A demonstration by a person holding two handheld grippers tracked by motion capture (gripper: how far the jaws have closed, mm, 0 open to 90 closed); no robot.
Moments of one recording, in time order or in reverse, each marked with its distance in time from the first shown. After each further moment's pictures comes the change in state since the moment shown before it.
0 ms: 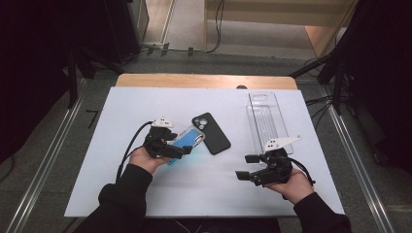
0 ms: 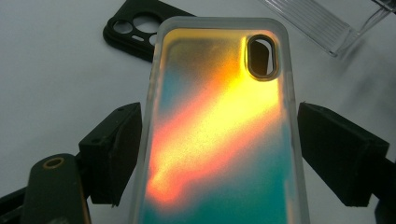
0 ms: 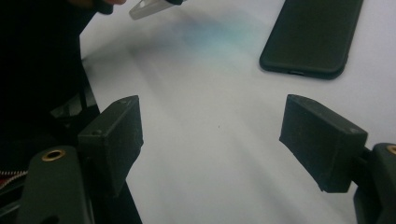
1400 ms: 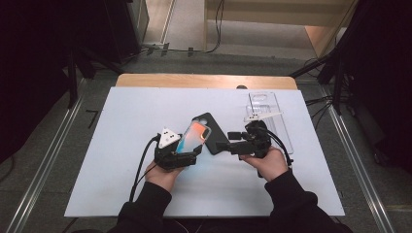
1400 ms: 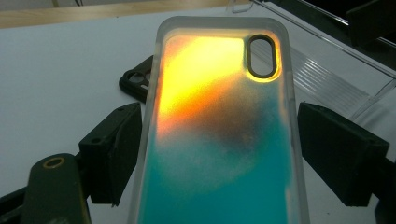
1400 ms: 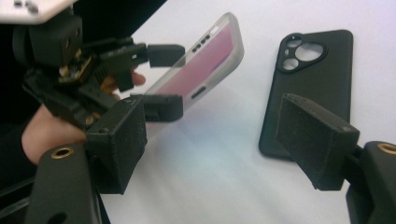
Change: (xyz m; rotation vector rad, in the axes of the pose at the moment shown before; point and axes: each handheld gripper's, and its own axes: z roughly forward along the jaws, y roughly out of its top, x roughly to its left) left arm -0.052 -0.021 0.012 -0.316 0.196 -0.053; right arm 0.001 0.073 0.031 -0.089 -0.039 0.136
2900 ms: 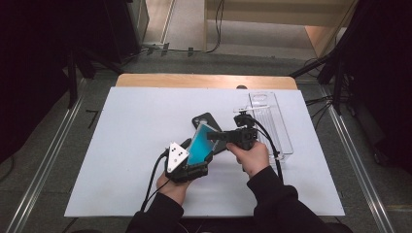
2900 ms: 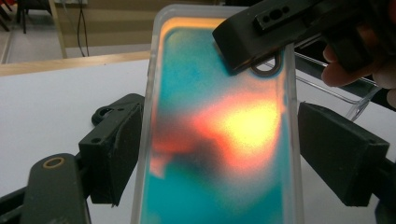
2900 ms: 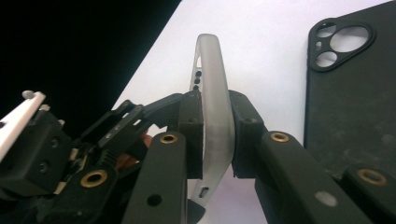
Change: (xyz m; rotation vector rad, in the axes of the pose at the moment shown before) left arm -0.040 -0.024 0.000 -0.214 0.008 0.041; right arm -0.006 0.019 0.034 0.017 0.099 0.217
